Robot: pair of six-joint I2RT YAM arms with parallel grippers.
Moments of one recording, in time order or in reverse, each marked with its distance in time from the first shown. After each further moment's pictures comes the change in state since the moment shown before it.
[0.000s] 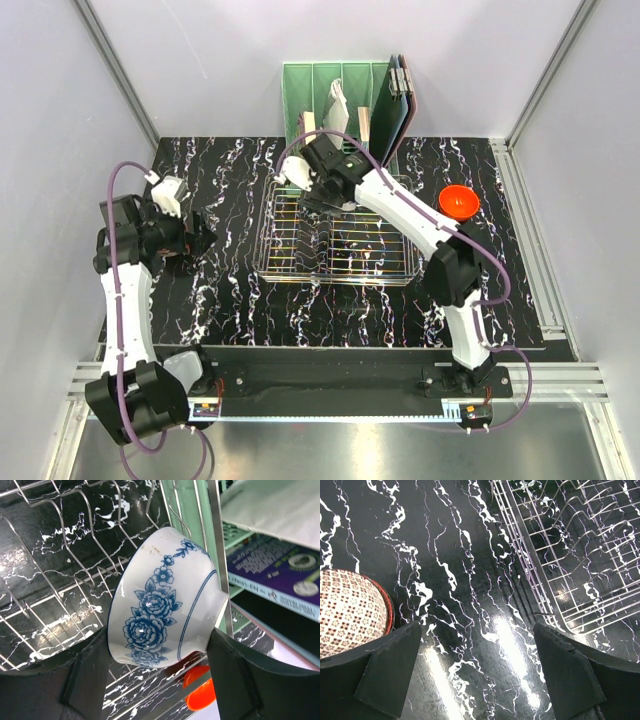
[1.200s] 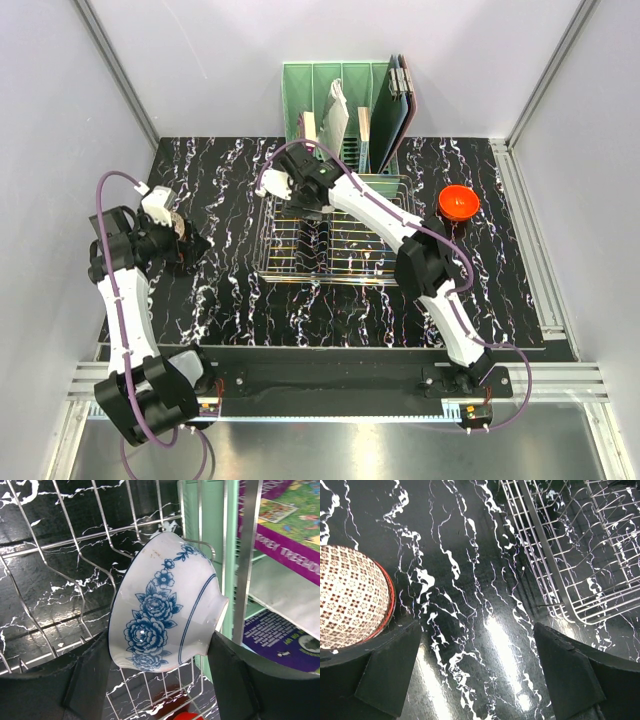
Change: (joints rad) left arm 0.119 -0.016 -0.065 -0.005 0.089 0.044; right arm 0.042 0.247 0.212 0.021 -0.049 -0.116
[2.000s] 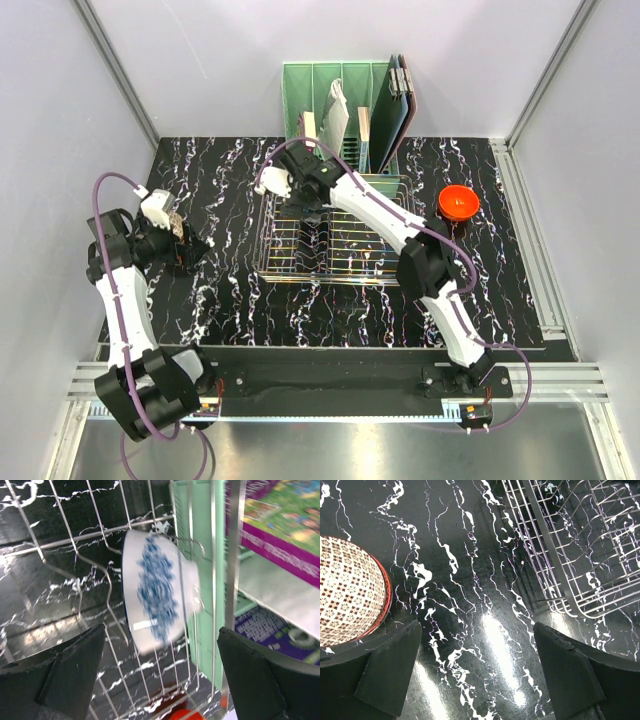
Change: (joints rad) left arm 0.038 0.025 -0.013 -0.019 0.045 0.045; right arm 0.003 -0.006 -0.001 0.010 0.000 -0.003
